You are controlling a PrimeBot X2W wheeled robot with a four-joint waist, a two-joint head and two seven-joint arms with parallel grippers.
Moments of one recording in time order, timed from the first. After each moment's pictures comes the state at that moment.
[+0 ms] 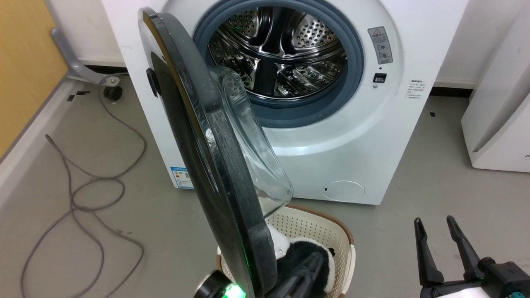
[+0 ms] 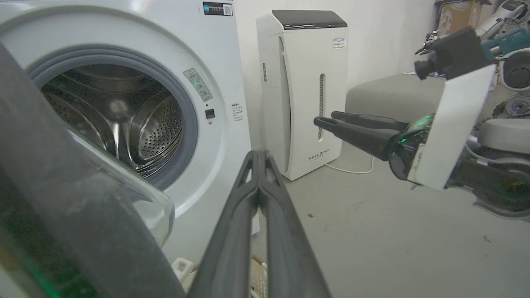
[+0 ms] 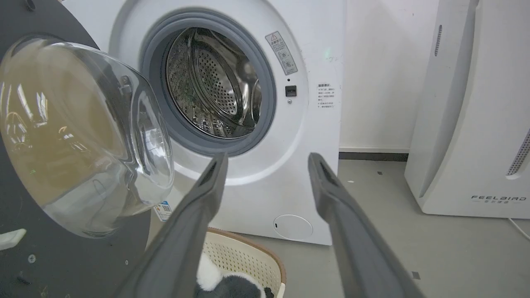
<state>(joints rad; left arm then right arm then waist) 0.05 0.10 -0.61 -0.08 0.01 -0.06 -0.26 0.09 -0.05 -0.03 0.04 0.15 0.13 -0.26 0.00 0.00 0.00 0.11</state>
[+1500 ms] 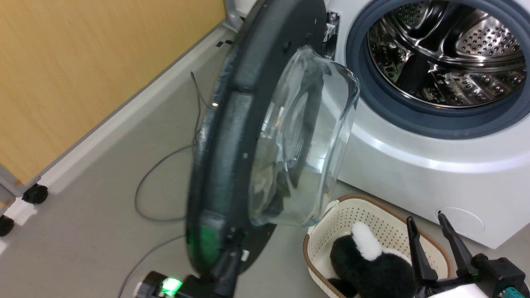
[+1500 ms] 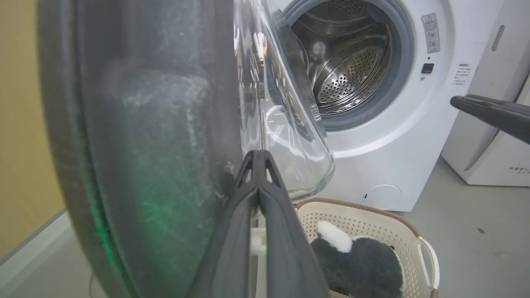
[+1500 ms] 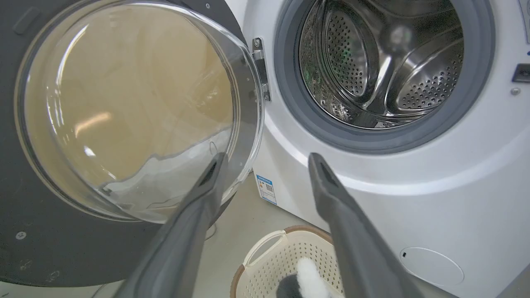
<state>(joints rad) 0.07 0.12 -0.38 -0.01 -0.06 0.02 -0.26 0.07 -0.05 -0.02 0.07 0.16 0.13 -0.26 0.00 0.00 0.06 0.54</state>
